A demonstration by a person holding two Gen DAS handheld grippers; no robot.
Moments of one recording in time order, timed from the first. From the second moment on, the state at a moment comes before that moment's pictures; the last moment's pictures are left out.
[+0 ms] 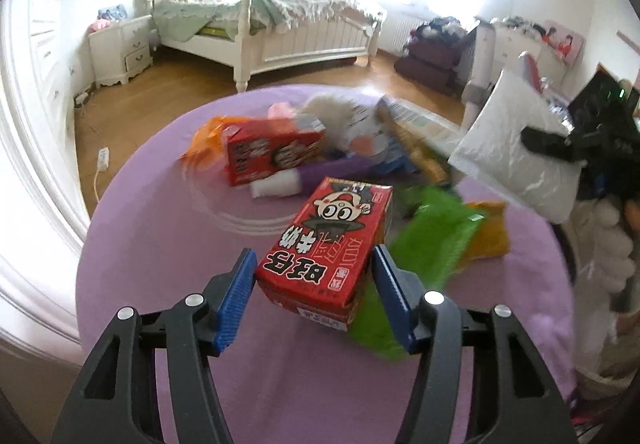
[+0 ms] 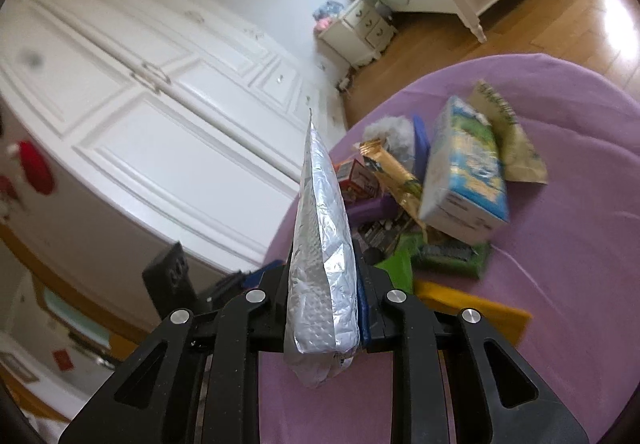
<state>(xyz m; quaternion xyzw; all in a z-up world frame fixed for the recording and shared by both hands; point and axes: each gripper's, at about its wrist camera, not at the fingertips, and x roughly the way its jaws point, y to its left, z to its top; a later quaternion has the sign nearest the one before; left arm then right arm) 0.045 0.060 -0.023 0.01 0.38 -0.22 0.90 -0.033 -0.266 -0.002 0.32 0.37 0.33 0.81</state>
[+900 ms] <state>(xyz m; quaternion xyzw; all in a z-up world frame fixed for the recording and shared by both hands) 0.008 -0.292 -0.018 0.02 0.40 -0.48 0.78 -0.234 -0.627 -0.111 0.52 0.25 0.03 0.82</state>
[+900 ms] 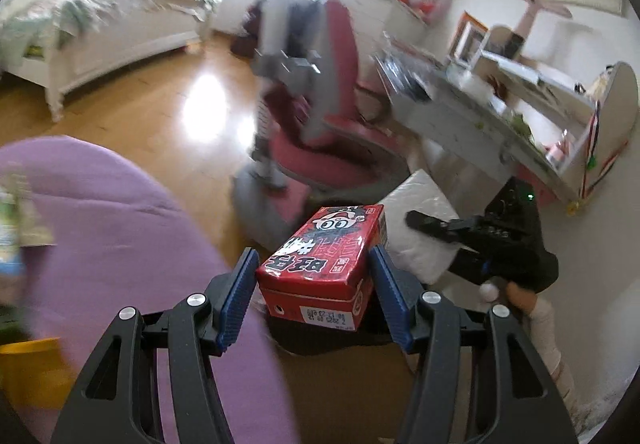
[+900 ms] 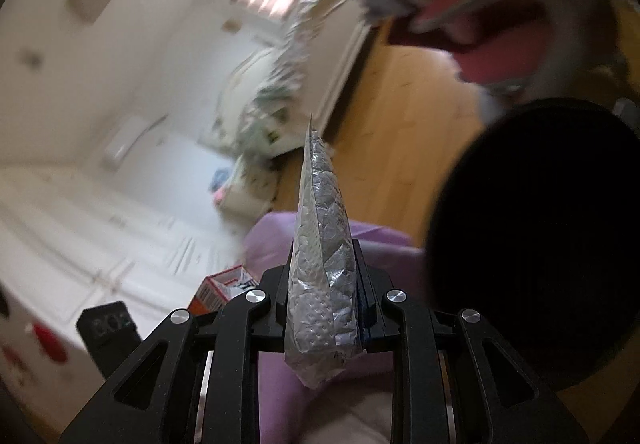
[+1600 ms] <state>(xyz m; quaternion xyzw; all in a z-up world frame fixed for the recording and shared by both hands) -0.016 -0.415 -0.095 0.16 0.45 -0.47 0.74 -0.243 -0.653 -0.194 0.55 0.30 -0.07 0.77</state>
